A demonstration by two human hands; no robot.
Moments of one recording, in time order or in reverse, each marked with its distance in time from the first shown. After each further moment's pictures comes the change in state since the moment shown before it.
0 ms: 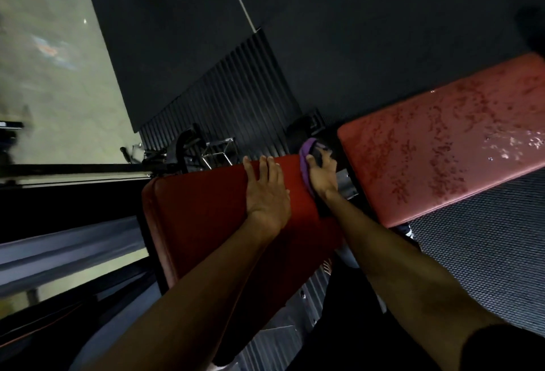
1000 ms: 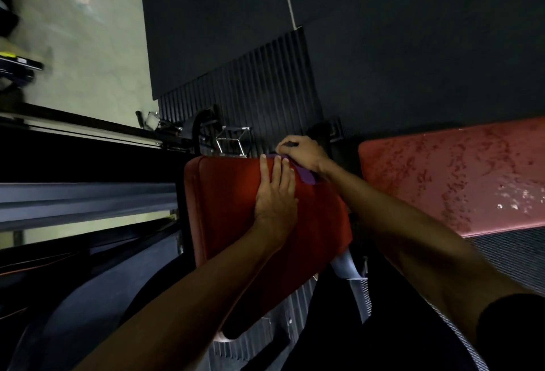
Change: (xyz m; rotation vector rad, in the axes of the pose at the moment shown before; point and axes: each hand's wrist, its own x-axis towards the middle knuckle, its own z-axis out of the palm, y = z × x) left_hand -0.033 -0.023 -0.003 -0.022 0.030 -0.061; right_hand -0.009 -0.120 0.037 -0.550 -0.455 -0.369
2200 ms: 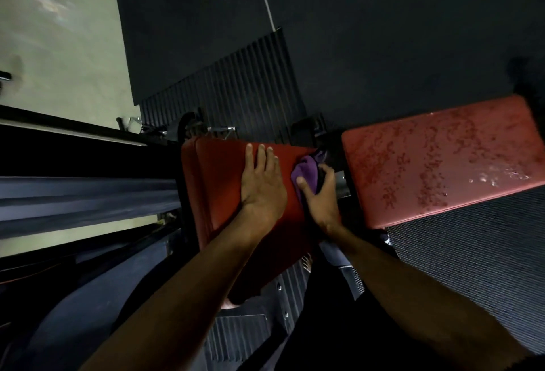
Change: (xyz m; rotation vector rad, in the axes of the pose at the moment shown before) left_hand -0.034 -0.014 -0.020 -0.087 -0.042 -0.011; right_hand -0.150 0.070 0.071 0.491 0.534 0.067
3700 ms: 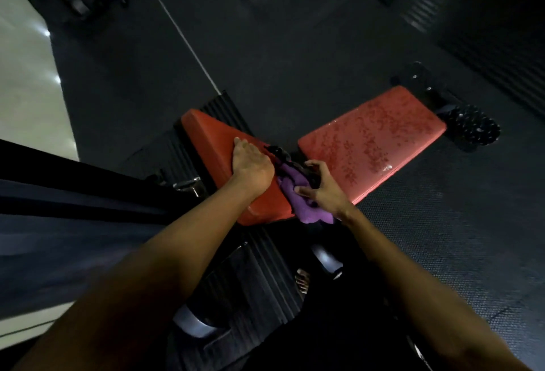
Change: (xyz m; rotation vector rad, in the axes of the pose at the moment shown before) left_hand -0.075 -0.003 0.027 0.141 0.276 0.084; right_hand -0.121 0.013 -0.043 -0.059 -0.031 -0.169
